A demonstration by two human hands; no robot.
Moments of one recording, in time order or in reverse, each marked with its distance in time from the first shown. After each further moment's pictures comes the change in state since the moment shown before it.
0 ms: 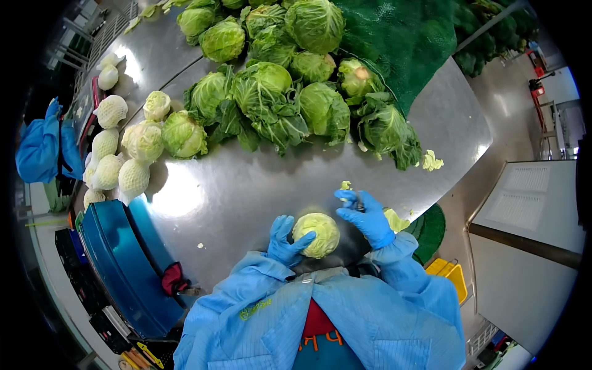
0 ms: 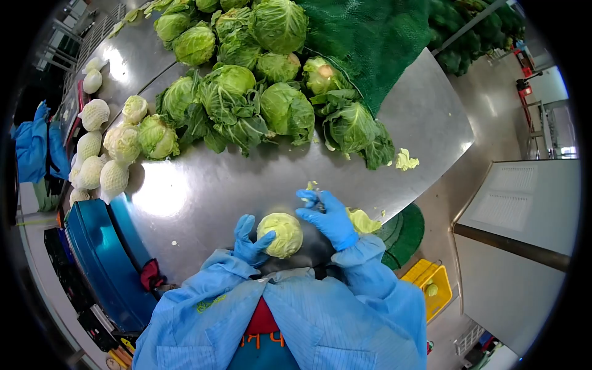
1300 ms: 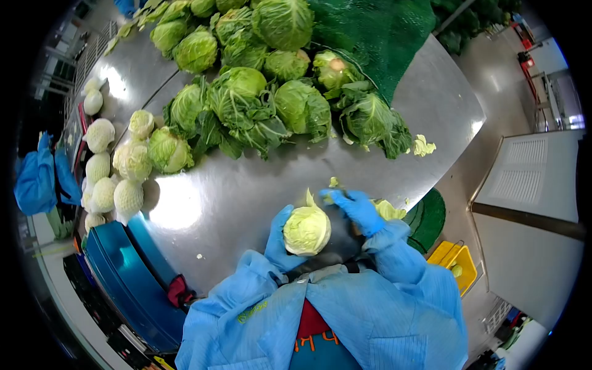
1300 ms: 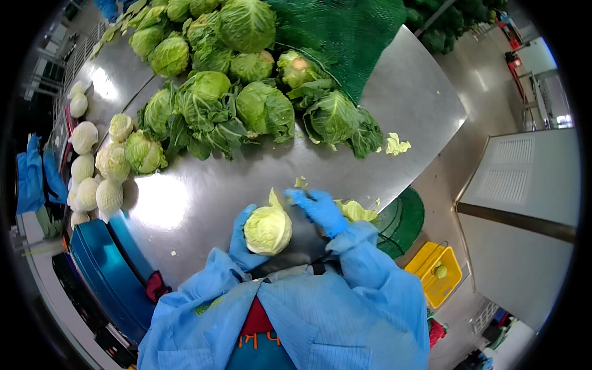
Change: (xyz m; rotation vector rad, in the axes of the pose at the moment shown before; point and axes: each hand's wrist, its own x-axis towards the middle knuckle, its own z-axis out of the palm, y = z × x) left_hand 0.091 0.032 -0.020 -2.196 -0.127 -1.710; right_hand 0.025 0.055 -0.017 0.077 0.044 0.271
